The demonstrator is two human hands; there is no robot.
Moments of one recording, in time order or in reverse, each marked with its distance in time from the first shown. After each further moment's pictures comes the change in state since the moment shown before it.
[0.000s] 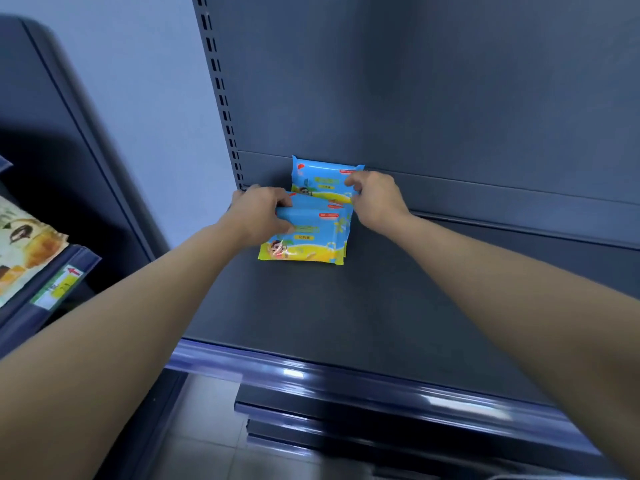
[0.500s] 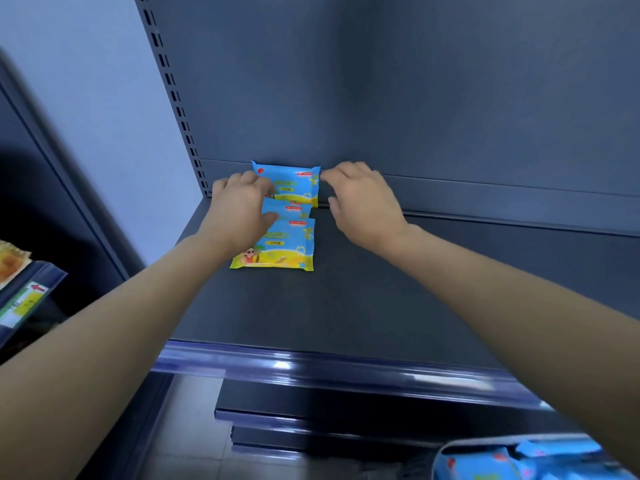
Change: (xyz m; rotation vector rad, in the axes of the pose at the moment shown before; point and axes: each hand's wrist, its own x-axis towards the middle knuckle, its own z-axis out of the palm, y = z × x) left_hand -0.017 0.048 0.005 0.182 0.256 0.156; right_hand -0.070 0.004 -0.057 -0.410 0.136 -0.327
